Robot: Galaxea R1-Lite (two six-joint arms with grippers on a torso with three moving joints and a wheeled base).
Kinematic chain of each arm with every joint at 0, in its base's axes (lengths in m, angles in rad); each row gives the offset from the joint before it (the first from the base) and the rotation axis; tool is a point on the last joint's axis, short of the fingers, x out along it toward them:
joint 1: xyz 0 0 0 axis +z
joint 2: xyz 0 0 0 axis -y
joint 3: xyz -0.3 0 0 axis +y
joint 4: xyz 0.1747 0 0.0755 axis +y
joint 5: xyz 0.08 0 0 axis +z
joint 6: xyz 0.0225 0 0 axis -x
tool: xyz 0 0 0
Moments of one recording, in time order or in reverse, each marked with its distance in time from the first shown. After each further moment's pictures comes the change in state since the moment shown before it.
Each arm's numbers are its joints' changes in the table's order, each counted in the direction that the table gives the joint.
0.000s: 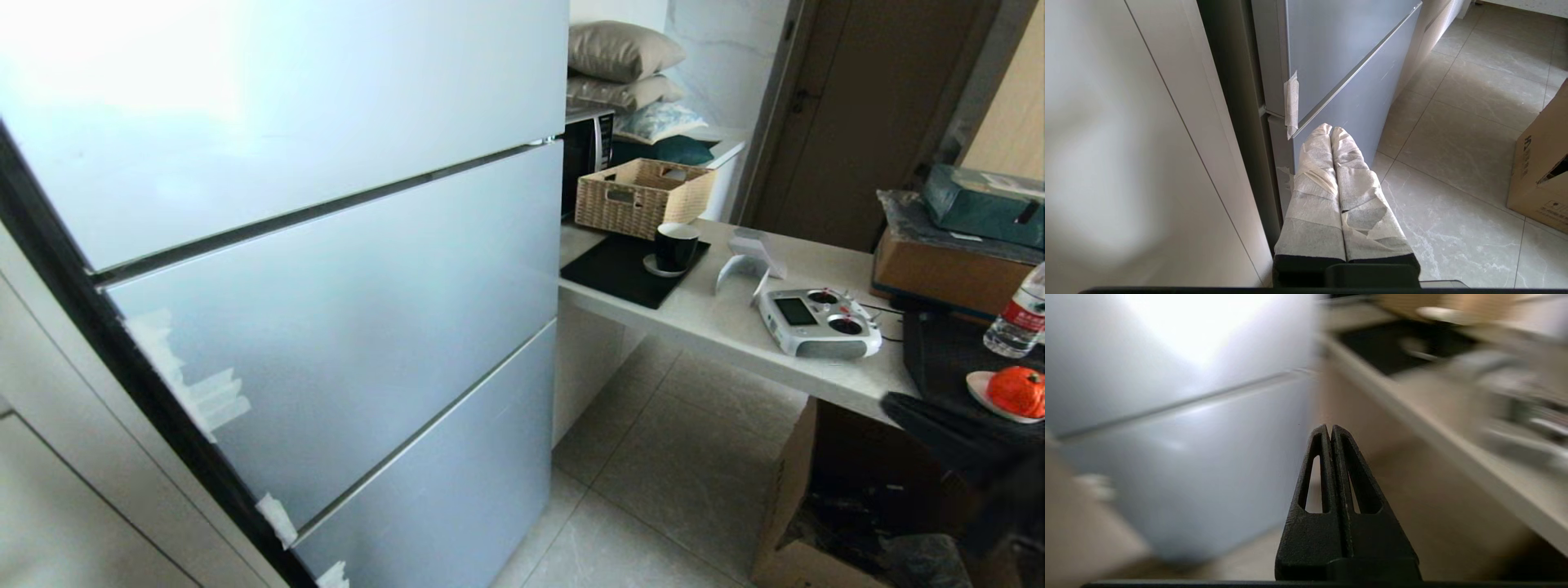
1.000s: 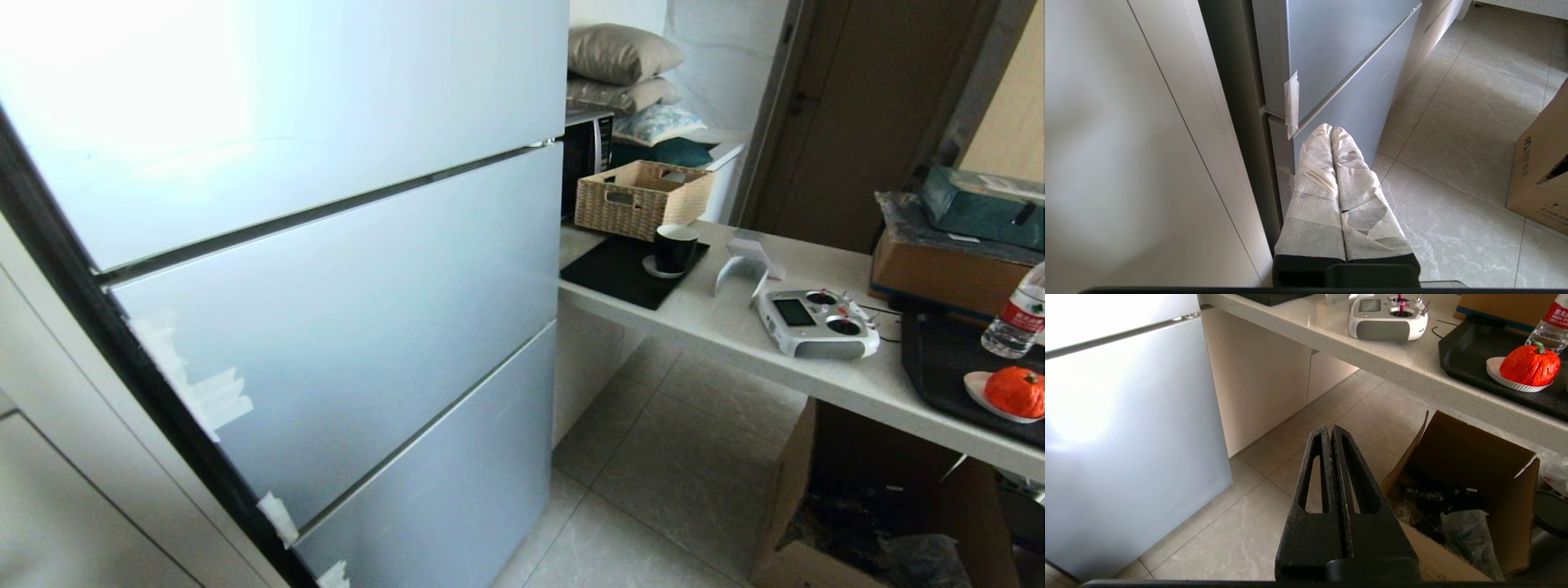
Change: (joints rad) left arm 0.000 0.000 0.000 0.000 0.000 0.000; right arm -0.387 0.966 0.219 0.753 0.057 -0.015
